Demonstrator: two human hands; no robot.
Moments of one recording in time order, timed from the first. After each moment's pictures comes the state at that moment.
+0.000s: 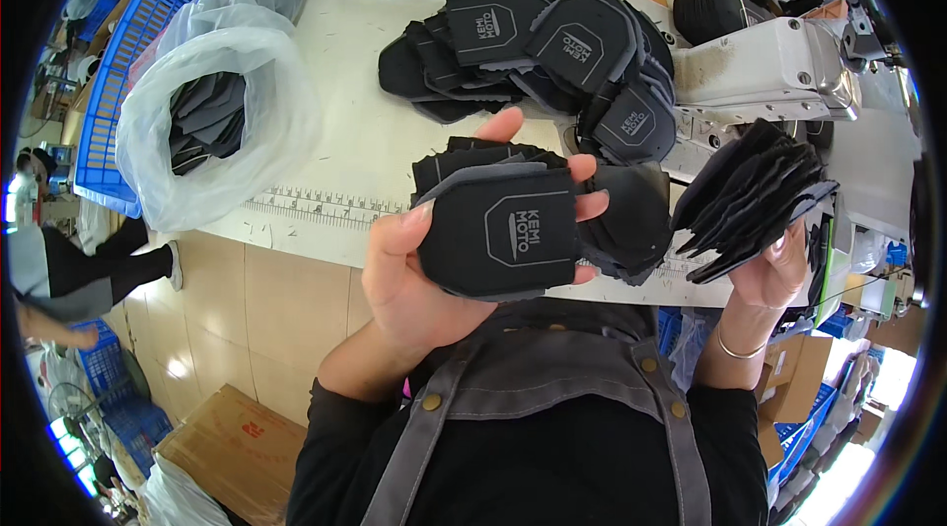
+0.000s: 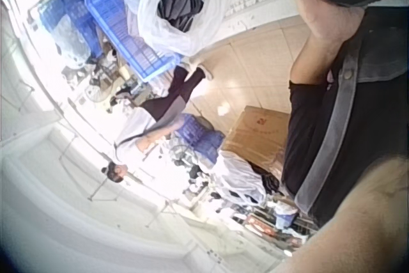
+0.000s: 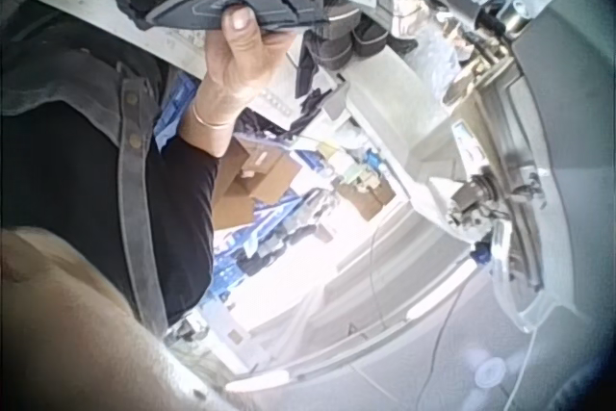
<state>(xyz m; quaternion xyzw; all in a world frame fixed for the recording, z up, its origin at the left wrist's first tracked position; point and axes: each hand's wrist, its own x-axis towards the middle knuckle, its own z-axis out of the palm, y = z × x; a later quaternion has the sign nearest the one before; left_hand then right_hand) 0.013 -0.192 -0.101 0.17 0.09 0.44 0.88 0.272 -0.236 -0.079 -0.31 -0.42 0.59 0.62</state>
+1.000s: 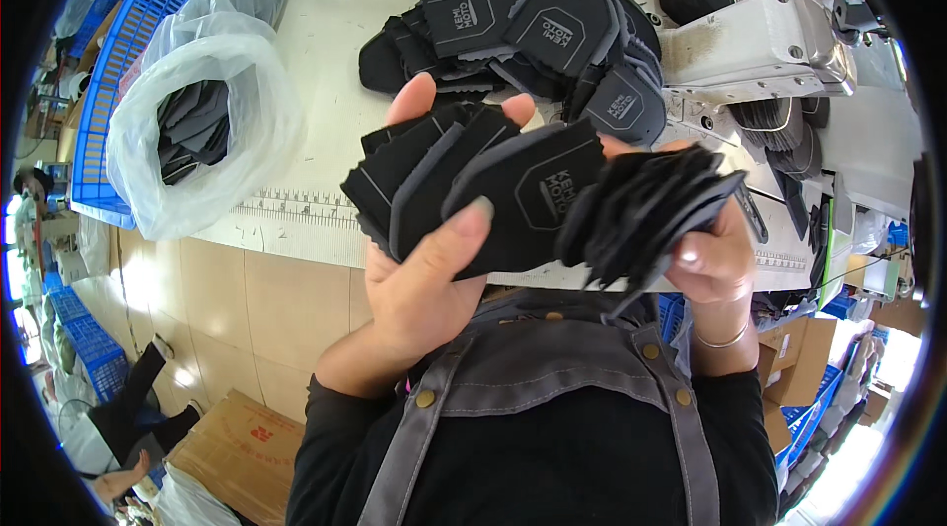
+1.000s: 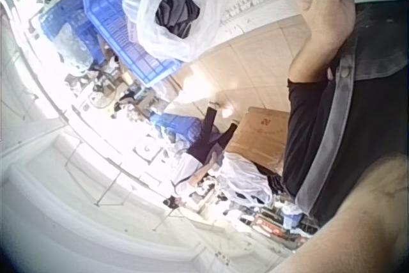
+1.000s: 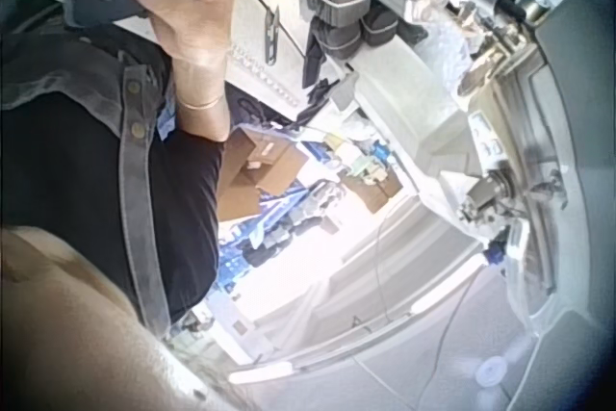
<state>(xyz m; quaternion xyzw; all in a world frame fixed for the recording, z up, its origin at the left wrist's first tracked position) 0.018 -0.193 -0.097 0.31 0.14 0.57 0.75 0.211 -0.223 -0.076 -0.35 -0.33 0.68 0.55</state>
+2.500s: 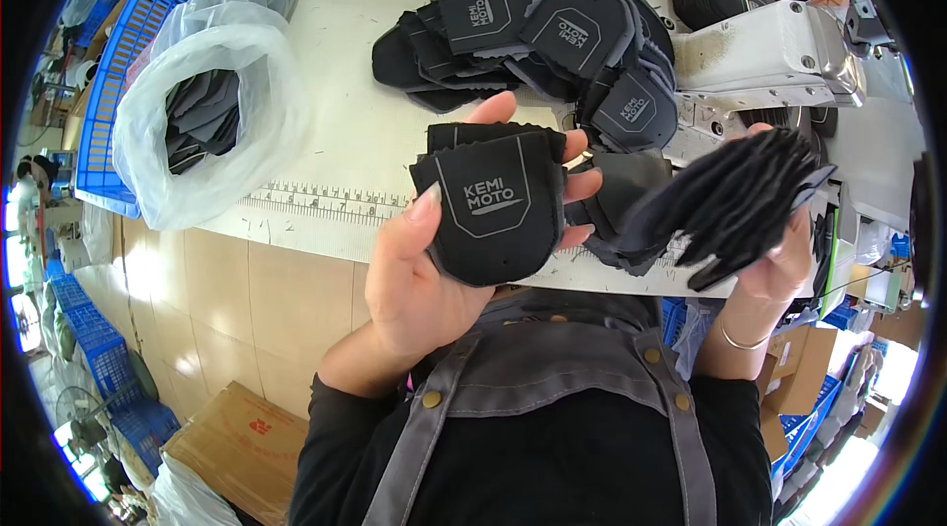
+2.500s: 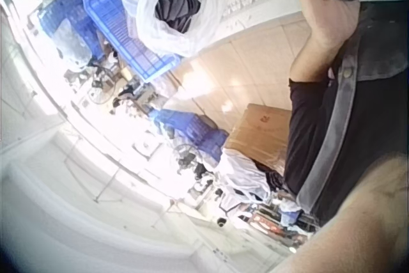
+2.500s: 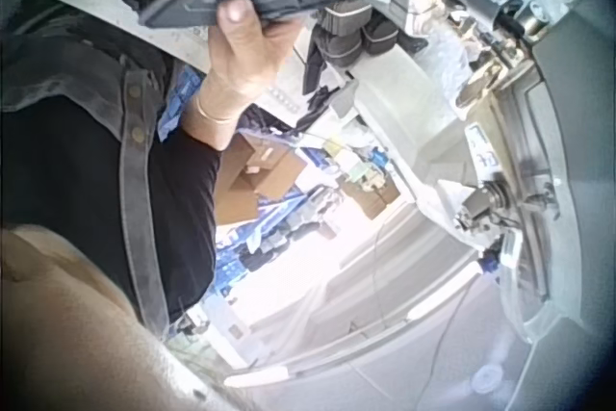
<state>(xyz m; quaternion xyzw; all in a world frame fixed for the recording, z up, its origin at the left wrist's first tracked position) 0.015 -0.193 -0.098 0.27 0.14 0.48 0.83 0.258 -0.234 -0.071 -0.39 -0.39 0.55 0.63</state>
